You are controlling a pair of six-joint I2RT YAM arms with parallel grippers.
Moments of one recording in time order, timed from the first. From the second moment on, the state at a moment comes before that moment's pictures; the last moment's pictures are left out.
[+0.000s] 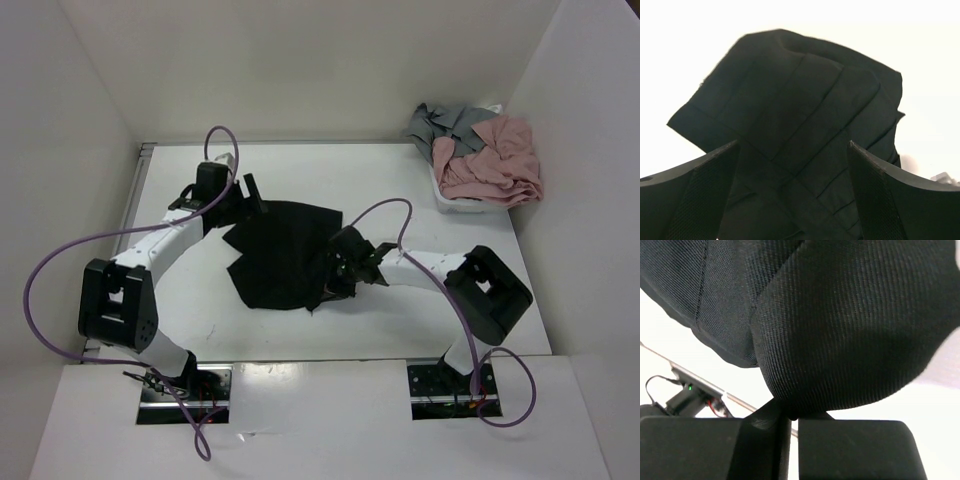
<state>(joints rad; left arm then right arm) -0.20 1.55 1.12 -0.29 0.09 -0.50 0.76 1.64 0.86 -0.24 -0.27 1.00</state>
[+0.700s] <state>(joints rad) -0.24 1.56 0.95 -0.08 0.19 -0.54 0.20 1.64 0.90 -0.30 -0.32 0.85</state>
